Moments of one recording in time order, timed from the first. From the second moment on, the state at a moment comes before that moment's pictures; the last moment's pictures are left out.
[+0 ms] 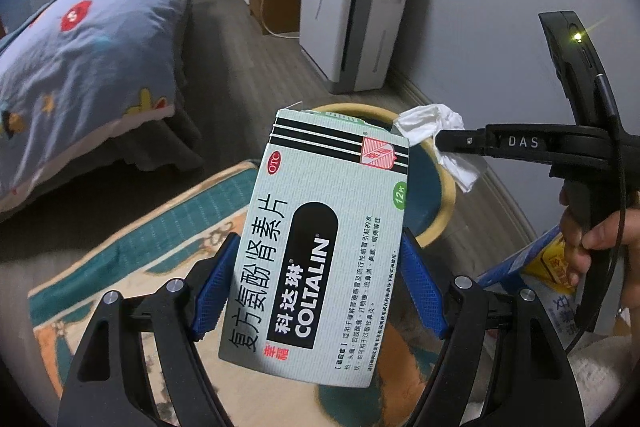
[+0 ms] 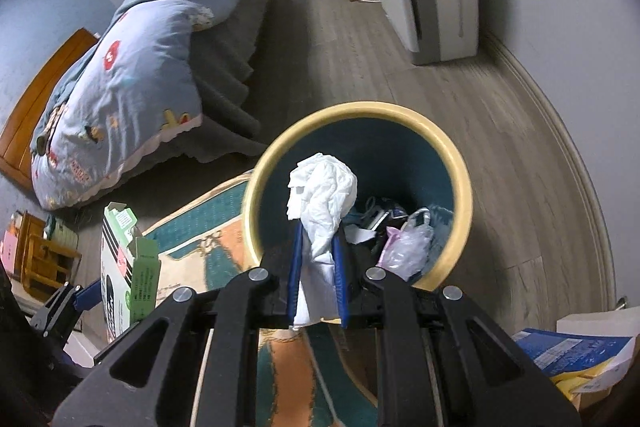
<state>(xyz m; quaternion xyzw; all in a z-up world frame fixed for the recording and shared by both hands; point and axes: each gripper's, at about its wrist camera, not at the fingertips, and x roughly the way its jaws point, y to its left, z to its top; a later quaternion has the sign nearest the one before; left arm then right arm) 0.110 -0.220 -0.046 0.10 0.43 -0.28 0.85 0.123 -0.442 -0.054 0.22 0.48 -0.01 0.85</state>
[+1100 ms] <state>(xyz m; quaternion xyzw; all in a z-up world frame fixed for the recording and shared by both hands) 0.155 -0.290 -0.099 0.10 0.41 -0.27 0.87 0.128 -0.485 -0.084 0.26 0.45 -0.06 0.85</state>
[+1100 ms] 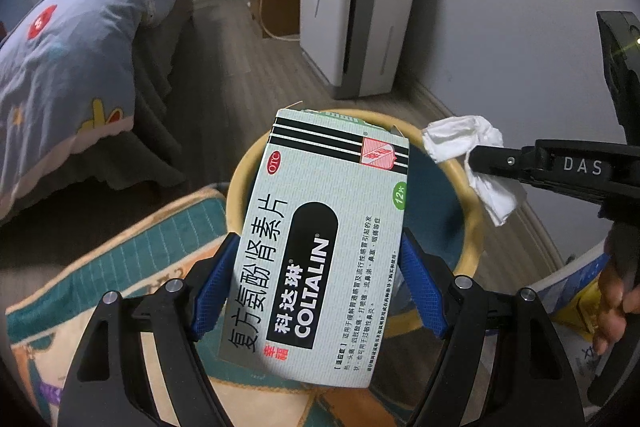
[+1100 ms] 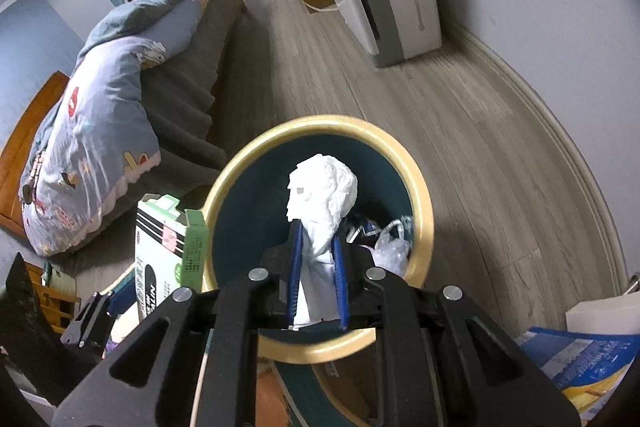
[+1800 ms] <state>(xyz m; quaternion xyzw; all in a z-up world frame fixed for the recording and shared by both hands) 0.138 -0.257 -0.078 0.10 0.40 -0.25 0.87 0.130 -0.473 -0.064 0.26 0.43 -0.07 0.86</state>
